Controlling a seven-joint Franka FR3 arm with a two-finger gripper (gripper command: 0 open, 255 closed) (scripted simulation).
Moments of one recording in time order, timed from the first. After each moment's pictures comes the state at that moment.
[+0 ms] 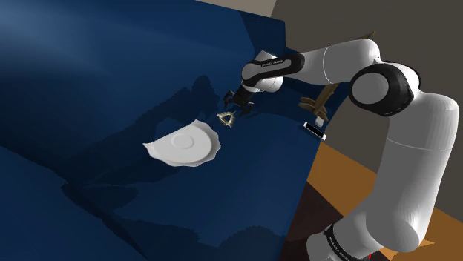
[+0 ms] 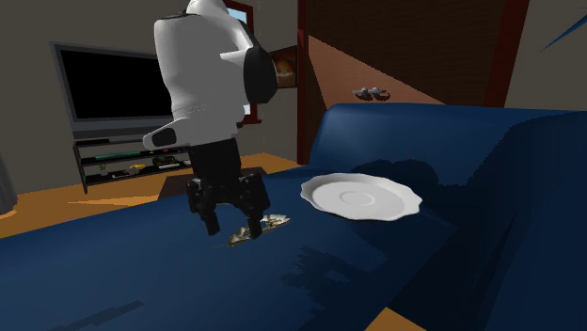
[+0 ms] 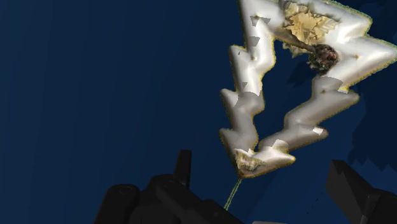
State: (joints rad) arm 0.04 0.48 -0.13 -1.75 0.29 2.33 0.55
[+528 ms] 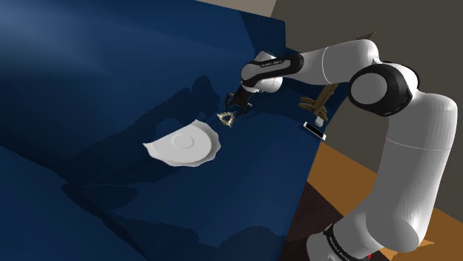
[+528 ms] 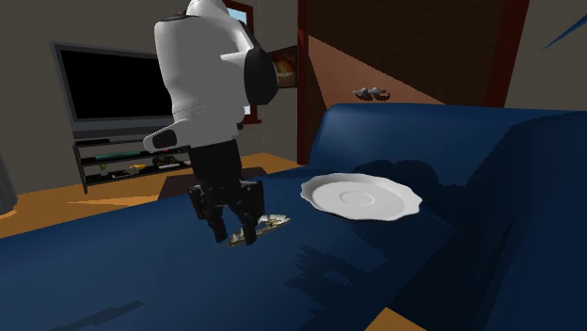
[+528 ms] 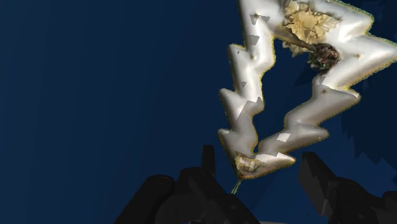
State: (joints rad) arm 0.04 0.48 -0.13 -1.74 0.29 2.34 0.55
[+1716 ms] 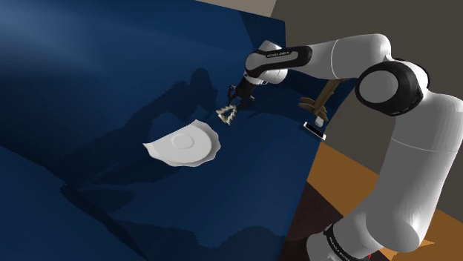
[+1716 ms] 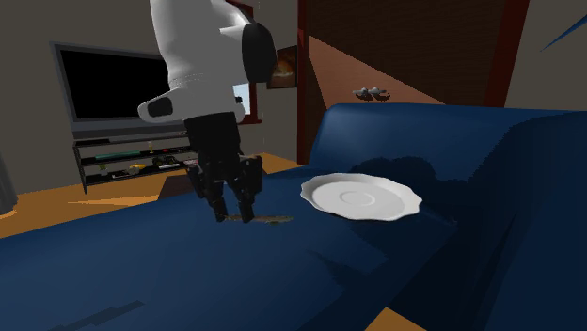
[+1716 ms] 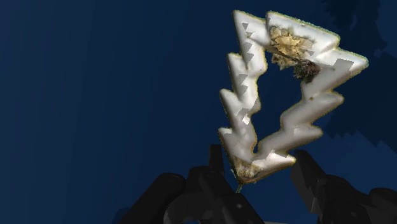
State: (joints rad) arm 0.05 0.43 -0.14 -1.71 0.27 2.26 0.57
